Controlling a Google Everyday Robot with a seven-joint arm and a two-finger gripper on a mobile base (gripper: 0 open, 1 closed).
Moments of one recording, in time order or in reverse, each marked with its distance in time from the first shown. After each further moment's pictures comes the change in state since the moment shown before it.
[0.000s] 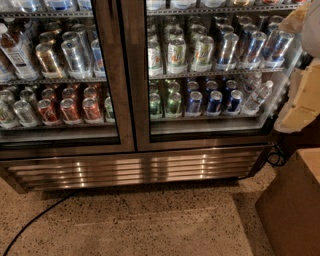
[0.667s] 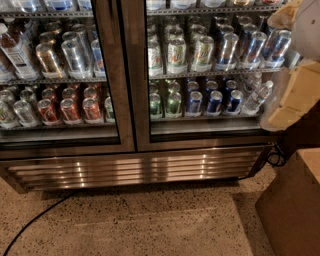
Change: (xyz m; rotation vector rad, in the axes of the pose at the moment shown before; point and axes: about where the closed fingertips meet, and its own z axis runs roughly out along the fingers) arm -0.022 0.001 0.001 0.036 -0.086 -0.030
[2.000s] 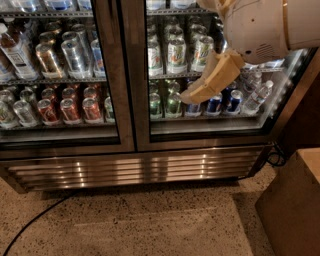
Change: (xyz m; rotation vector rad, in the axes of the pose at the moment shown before) arm -0.131 -0.022 0.031 0.043 -0.705 -0.084
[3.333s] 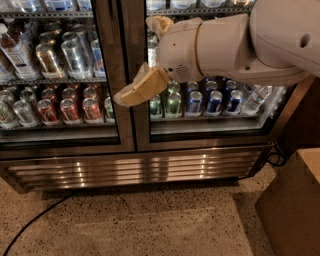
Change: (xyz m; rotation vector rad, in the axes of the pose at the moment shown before) arm -0.018 0.008 0.108 0.026 -0.151 0.178
